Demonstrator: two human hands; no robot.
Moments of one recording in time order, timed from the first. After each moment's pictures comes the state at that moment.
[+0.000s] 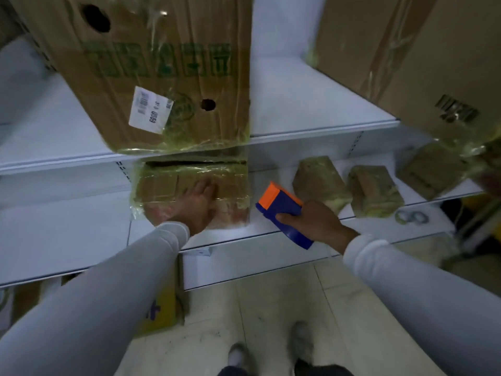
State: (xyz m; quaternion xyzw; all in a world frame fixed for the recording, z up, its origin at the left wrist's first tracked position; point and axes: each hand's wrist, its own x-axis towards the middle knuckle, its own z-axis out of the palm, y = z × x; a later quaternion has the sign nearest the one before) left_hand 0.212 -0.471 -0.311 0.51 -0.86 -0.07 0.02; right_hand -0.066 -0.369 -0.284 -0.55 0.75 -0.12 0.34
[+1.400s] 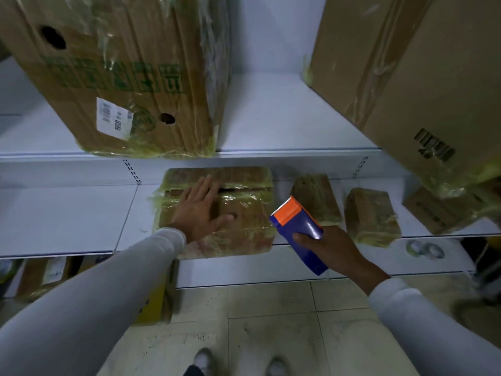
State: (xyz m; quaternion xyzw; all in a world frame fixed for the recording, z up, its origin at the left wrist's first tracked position) left_hand 0.156 -0.453 -0.316 0.56 -0.83 -0.04 0.06; right_hand -0.159 -0.340 -0.285 -0.53 0.70 -0.23 0.41
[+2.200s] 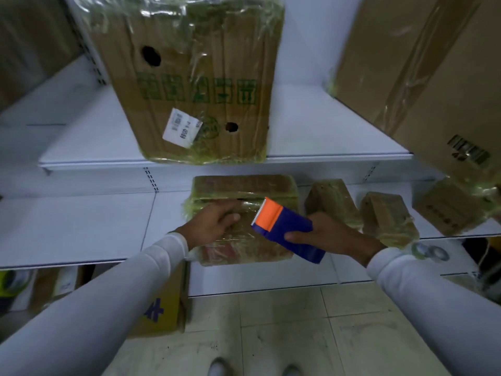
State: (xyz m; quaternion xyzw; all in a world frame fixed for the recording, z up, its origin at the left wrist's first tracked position) left_hand 0.205 -0.434 -0.262 0.44 -0.80 -0.39 0.16; right_hand -0.081 -0.371 -0.243 -0.63 0.60 -0.16 0.47
